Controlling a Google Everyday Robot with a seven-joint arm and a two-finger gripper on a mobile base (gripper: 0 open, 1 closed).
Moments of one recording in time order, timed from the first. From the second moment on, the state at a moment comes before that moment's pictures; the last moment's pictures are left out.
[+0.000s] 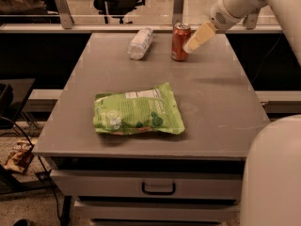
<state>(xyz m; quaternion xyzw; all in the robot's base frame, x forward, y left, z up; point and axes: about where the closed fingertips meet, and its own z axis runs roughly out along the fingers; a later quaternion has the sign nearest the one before) 0.763 -0.188 0.938 -0.41 0.84 0.02 0.35</state>
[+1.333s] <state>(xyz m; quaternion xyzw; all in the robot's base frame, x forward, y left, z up) 0.831 -0.144 0.914 -0.37 0.84 0.07 0.39</state>
